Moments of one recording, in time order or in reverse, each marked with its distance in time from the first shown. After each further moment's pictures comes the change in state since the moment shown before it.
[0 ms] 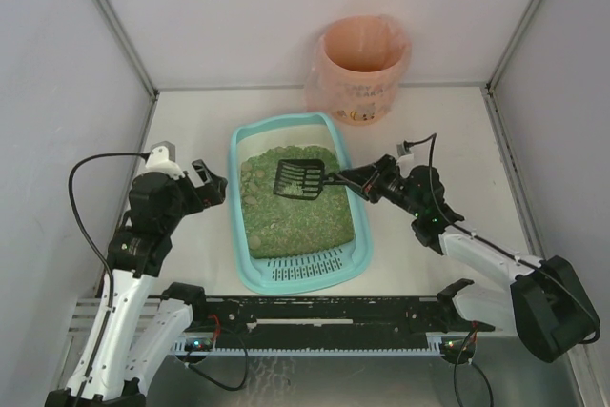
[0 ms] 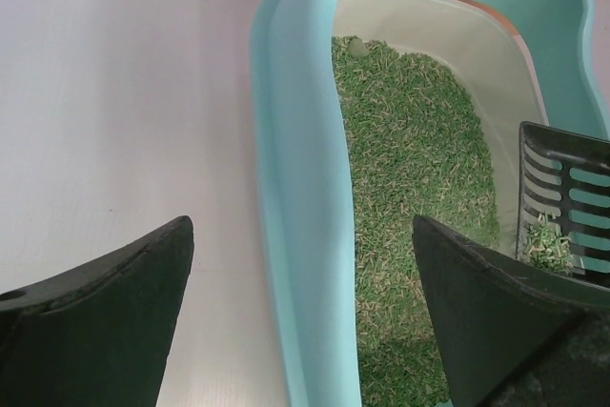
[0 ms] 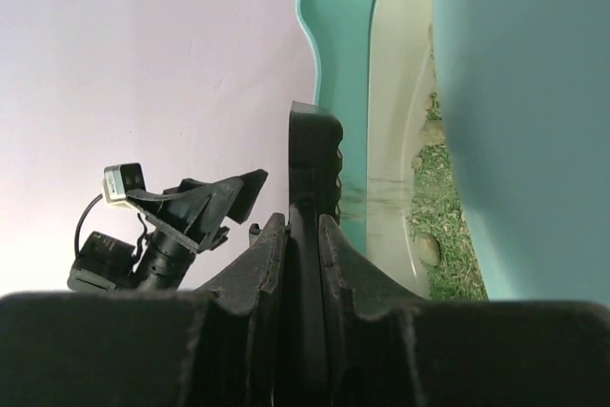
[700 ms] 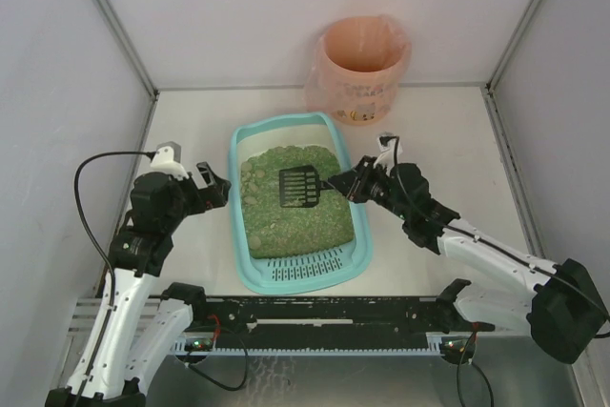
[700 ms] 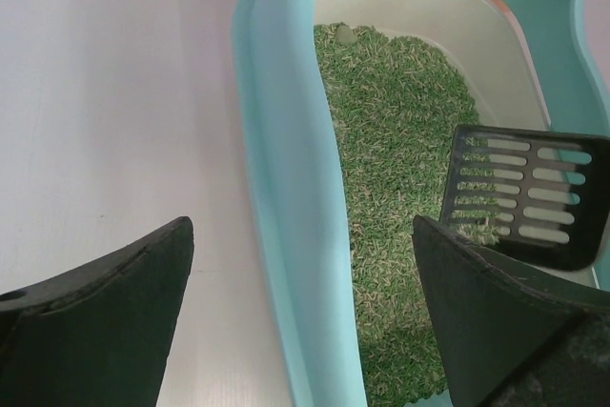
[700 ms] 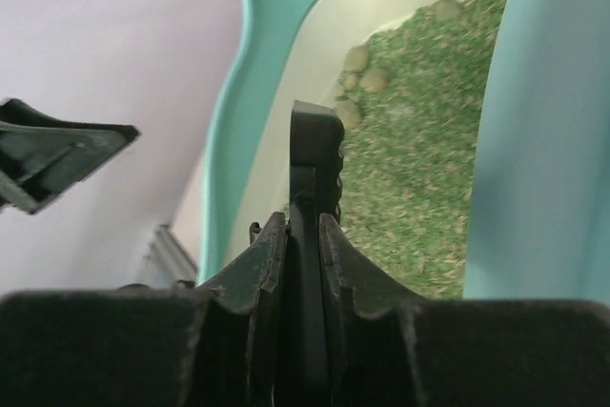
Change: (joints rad) left arm 0.000 0.003 -0.013 0.013 0.050 0.044; right arm 0.182 -0.049 0.116 -0.232 0.212 -0.532
